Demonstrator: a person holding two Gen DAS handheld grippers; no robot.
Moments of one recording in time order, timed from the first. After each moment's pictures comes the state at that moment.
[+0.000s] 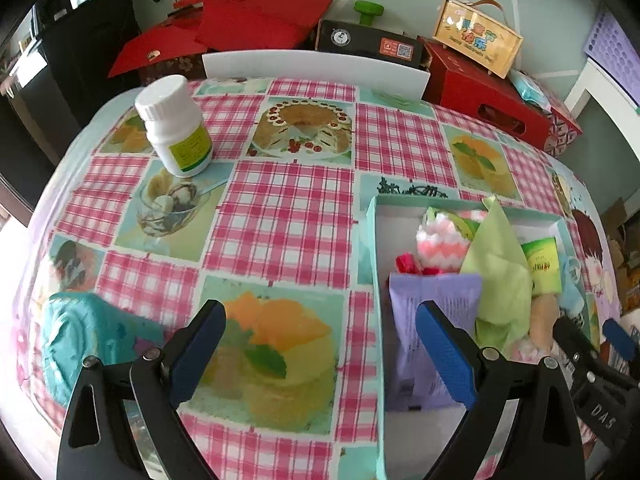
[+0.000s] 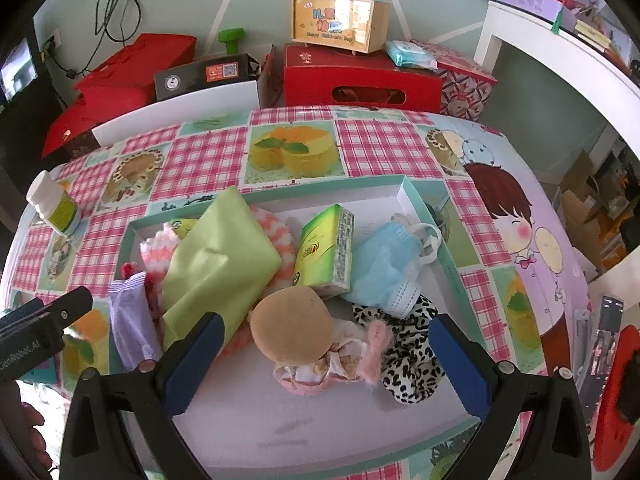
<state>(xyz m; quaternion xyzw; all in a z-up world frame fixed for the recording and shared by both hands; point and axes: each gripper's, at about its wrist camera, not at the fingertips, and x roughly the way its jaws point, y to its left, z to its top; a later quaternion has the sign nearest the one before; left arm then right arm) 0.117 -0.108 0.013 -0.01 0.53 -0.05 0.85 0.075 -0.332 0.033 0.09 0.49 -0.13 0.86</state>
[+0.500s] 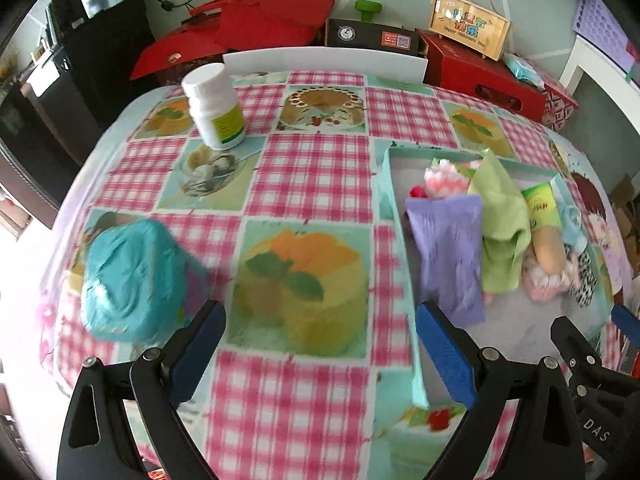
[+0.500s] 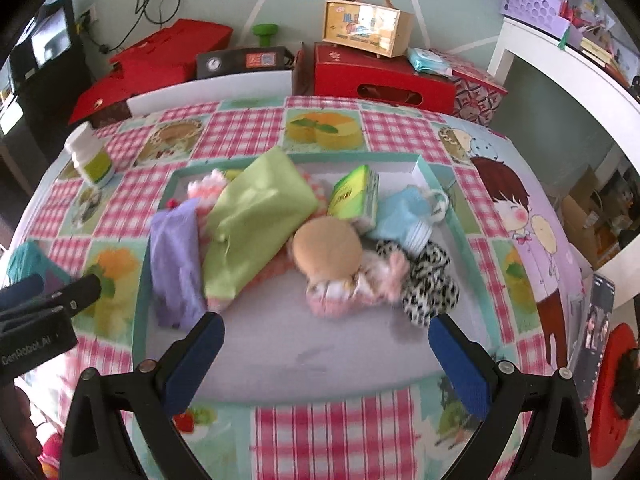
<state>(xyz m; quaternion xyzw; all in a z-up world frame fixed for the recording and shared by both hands) 0.056 -0.090 0.020 0.03 0.52 -0.04 0.85 0.019 -0.291 0.035 0.06 0.49 -0.11 0.86</state>
